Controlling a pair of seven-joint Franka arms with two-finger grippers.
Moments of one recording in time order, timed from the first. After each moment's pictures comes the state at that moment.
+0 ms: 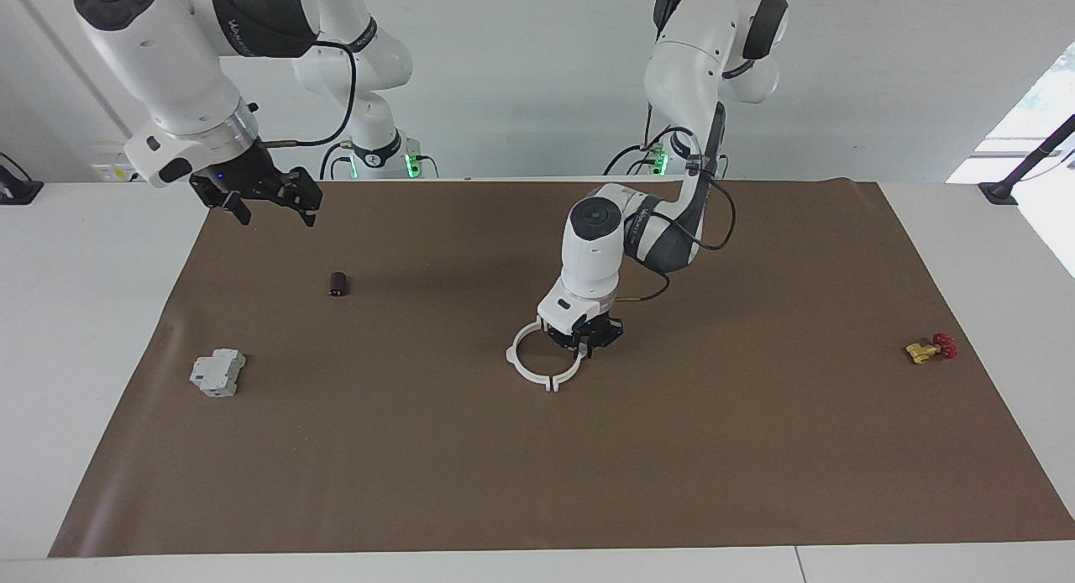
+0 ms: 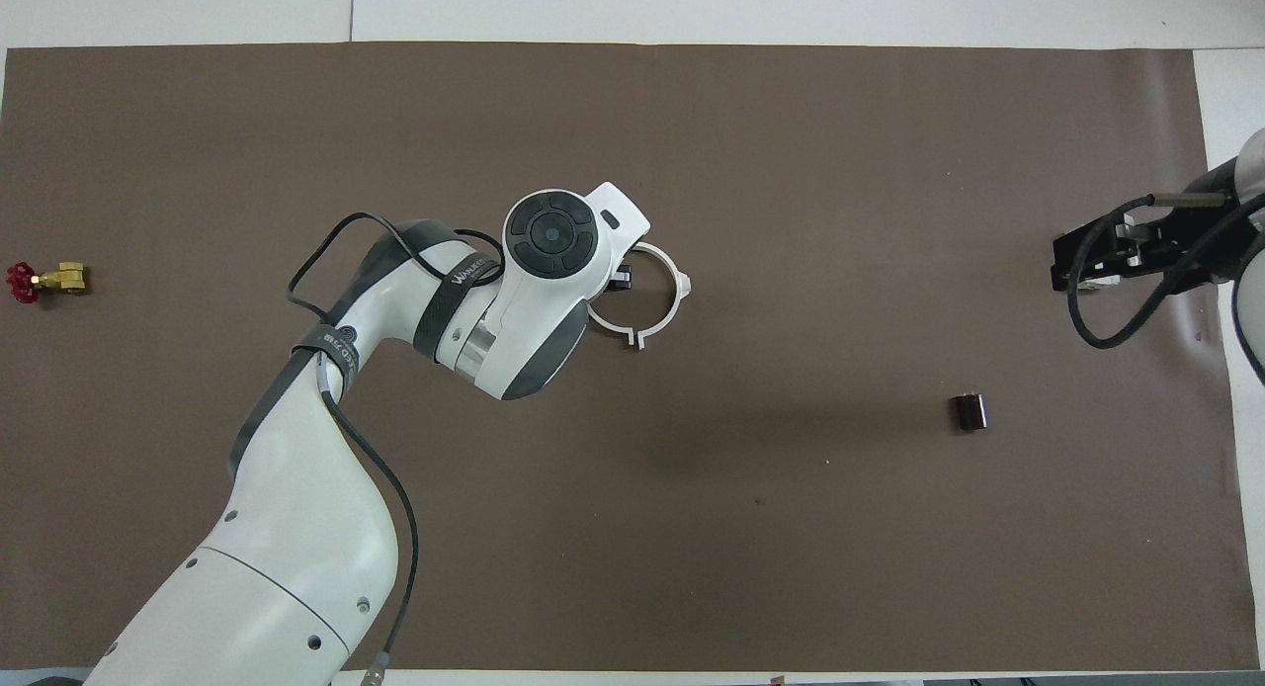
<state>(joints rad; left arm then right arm) -0.63 0.53 0.00 -1.66 0.08 2.26 -0.56 0.09 0.06 -0.07 -1.54 0.01 1.49 0.07</state>
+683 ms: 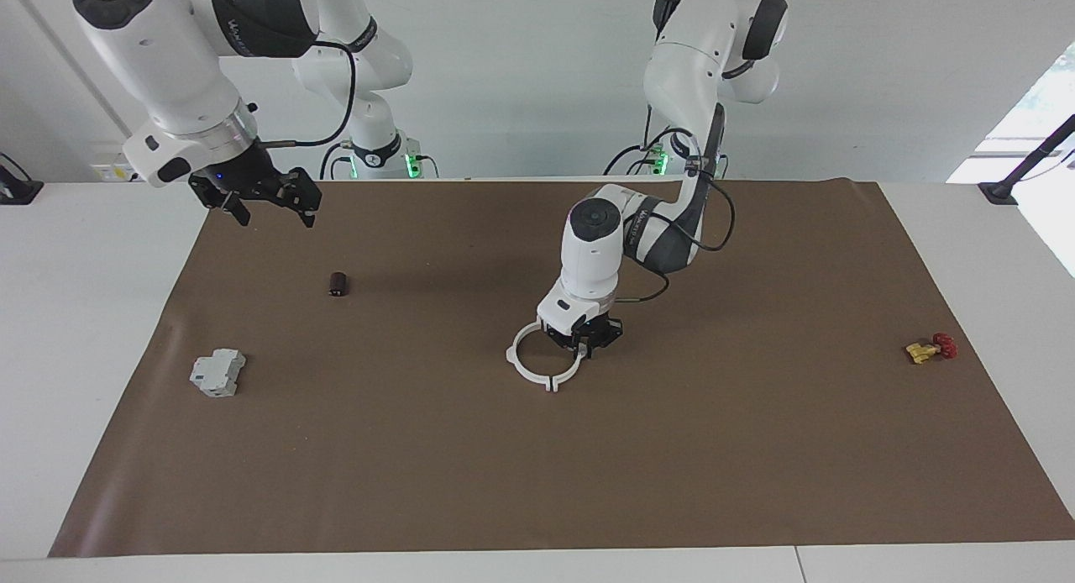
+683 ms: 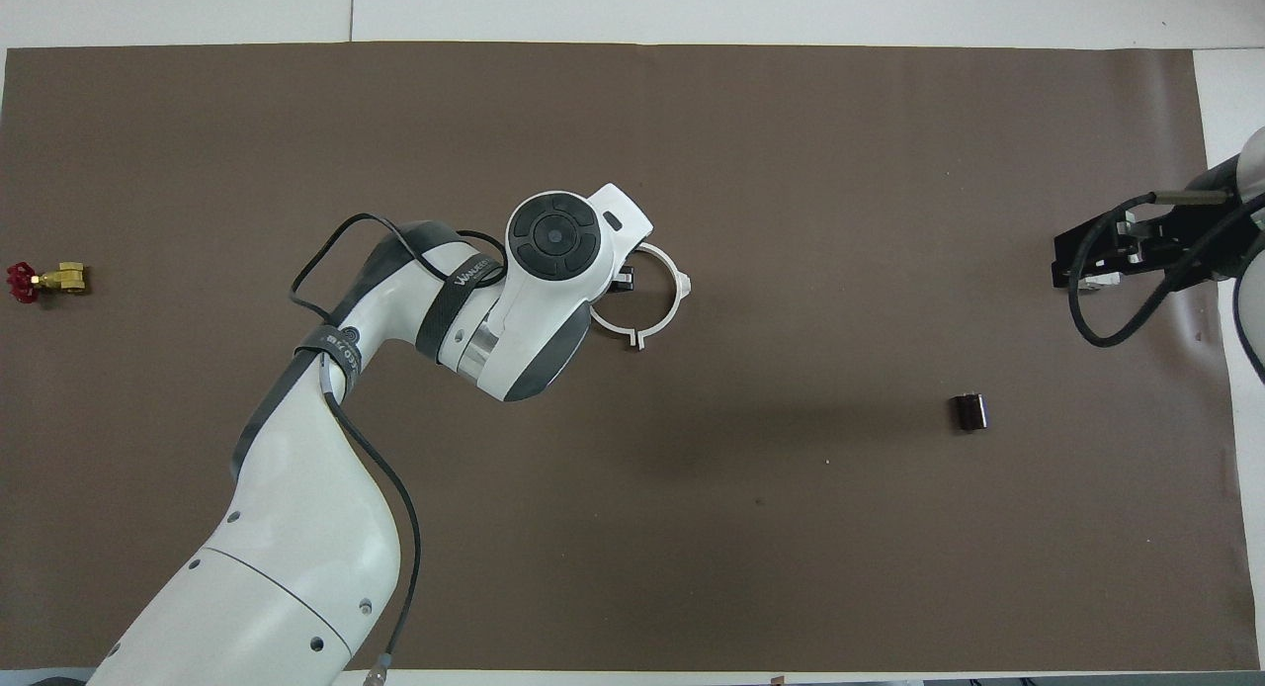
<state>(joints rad) -0.63 0.53 0.00 -1.66 0.08 2.26 -0.56 0.08 0.06 -0.07 -1.54 0.01 1.50 0.07</state>
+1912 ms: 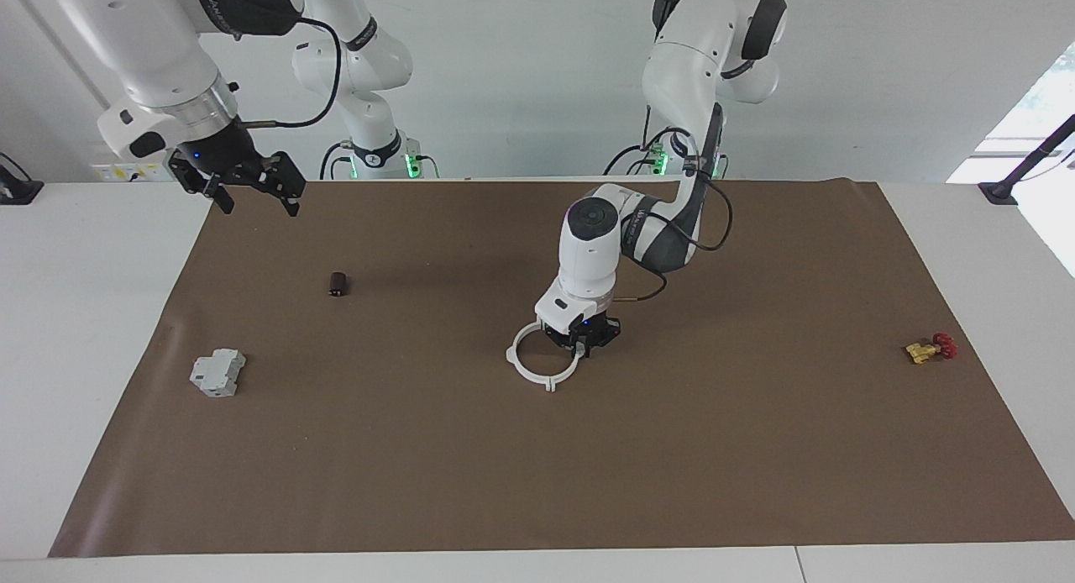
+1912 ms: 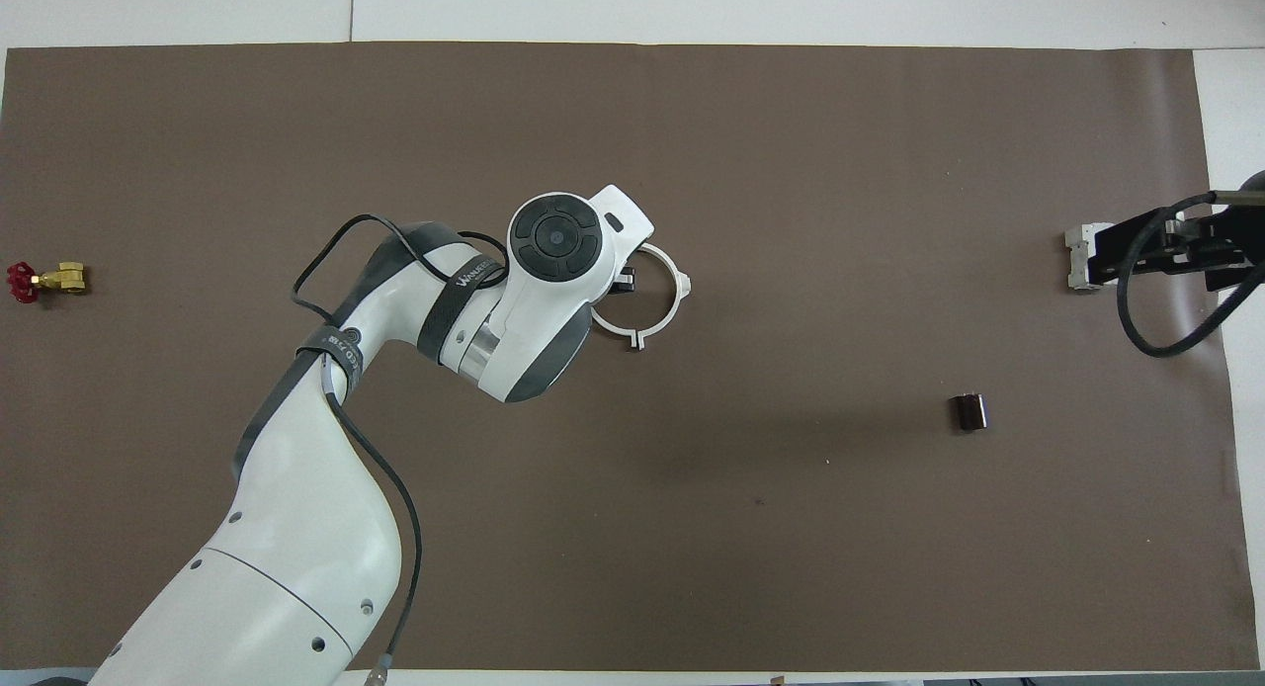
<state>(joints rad) -0.63 0.53 0.00 -1.66 0.06 2.26 -0.56 0.05 0.02 -0.07 -1.54 0.01 1.50 0.07</state>
